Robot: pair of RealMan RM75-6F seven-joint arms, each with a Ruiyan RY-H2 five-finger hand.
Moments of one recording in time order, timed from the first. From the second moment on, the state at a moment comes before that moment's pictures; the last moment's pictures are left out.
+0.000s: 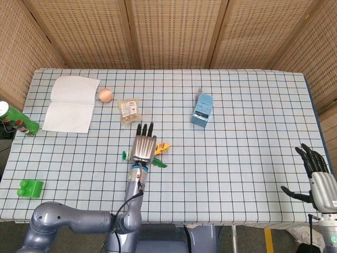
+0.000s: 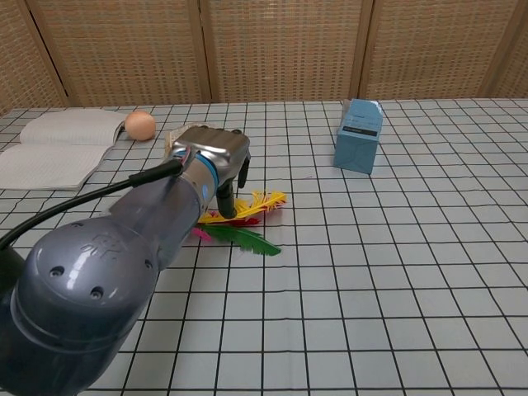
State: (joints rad) left arm -1.06 -2.05 -0.40 -1.35 0.51 1.34 1.20; right arm 0.07 -1.07 0.08 -1.62 -1.53 1.51 0.31
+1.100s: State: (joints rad) left arm -1.06 -2.11 -0.38 -1.24 0.50 1.30 1.22; right arm 0.07 -1.08 0.08 -1.60 -1.54 1.53 0.35
